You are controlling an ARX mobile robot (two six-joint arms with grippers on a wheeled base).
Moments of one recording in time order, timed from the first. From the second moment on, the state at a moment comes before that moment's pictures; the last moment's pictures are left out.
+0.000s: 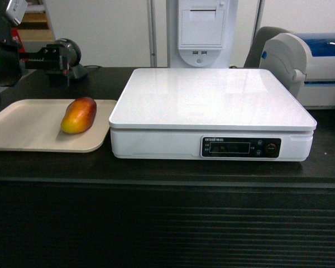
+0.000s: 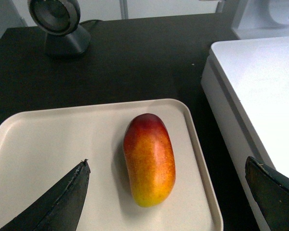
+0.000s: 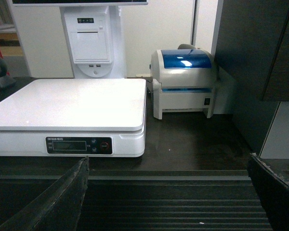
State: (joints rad) left arm -0.01 1.89 1.09 0.44 0.08 0.04; right arm 0.00 0.00 0.01 0.00 0.00 0.00
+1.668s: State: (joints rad) left arm 0.01 2.38 1.63 -0.01 0.12 -0.04; right arm 0.00 0.00 0.01 0.00 0.00 0.00
